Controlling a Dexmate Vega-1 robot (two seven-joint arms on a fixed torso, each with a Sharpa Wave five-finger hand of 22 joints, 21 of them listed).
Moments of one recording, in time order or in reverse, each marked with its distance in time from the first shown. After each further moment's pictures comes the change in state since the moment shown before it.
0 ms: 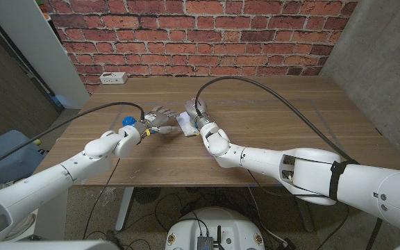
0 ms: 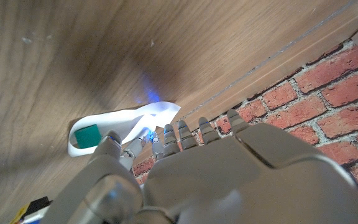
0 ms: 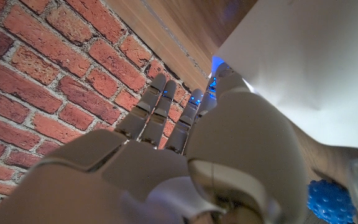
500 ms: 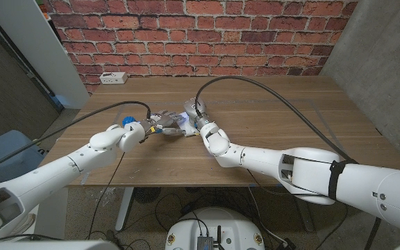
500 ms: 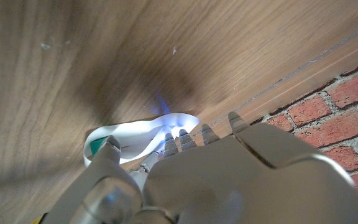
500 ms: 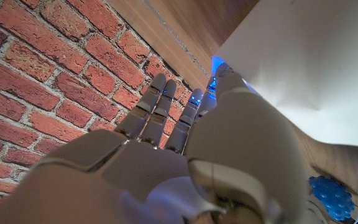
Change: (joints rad) left arm -0.076 -0.031 0.043 0.060 -0.014 -0.085 -0.114; left_hand -0.035 -0.004 -0.023 0.027 0.012 -0.120 -0.049 0.000 -0.003 -0.109 -0.052 -0.005 -0.003 -0.089 0.013 0.000 -0.002 -0.030 0.005 0.000 0.000; right arm 0.005 0.011 0.001 0.030 0.009 0.023 -0.025; right_hand -0.001 0.002 0.004 -0.004 0.000 0.000 0.000 -0.008 0.000 0.009 -0.002 -0.004 0.000 0.011 0.000 -0.007 0.000 0.000 0.000 0.000 0.000
